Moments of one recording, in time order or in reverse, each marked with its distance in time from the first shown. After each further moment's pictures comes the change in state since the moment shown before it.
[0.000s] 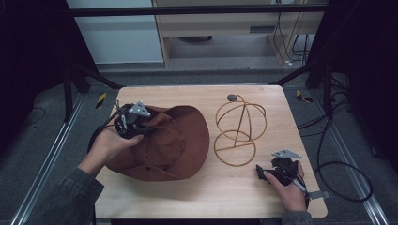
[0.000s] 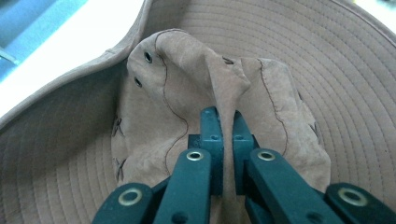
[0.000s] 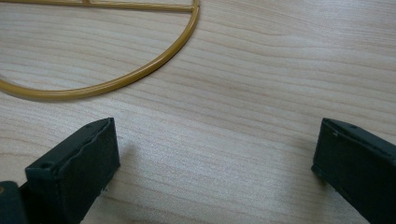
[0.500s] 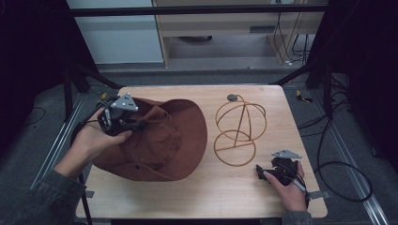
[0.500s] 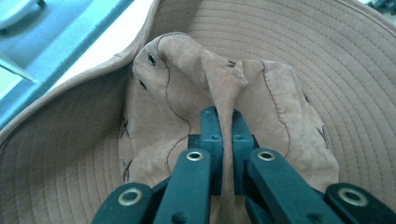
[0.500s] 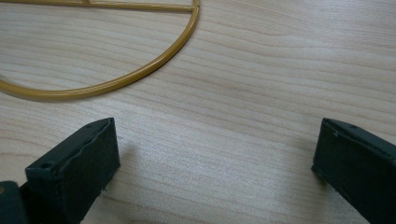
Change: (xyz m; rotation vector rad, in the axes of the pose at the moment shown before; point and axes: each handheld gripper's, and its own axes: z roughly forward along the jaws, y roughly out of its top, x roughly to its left) left arm -0.007 0.014 -0.058 -0.056 0.026 0.031; right arm 0.000 0.000 0.000 -0.001 0.000 -0.001
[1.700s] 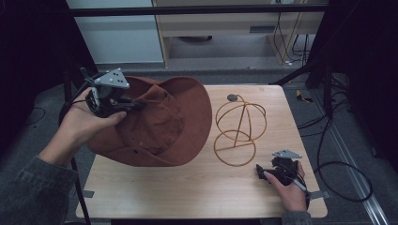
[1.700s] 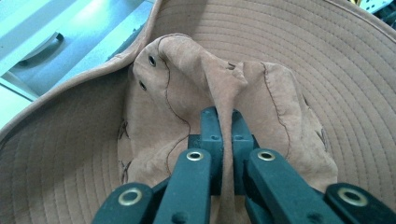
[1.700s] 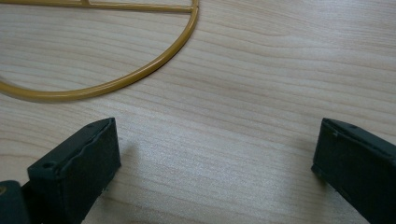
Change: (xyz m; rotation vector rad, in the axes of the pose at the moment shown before) left arm 0.010 0.041 -0.043 -0.089 0.007 0.014; right arm -0.001 0.000 0.000 -0.002 -0.001 0.001
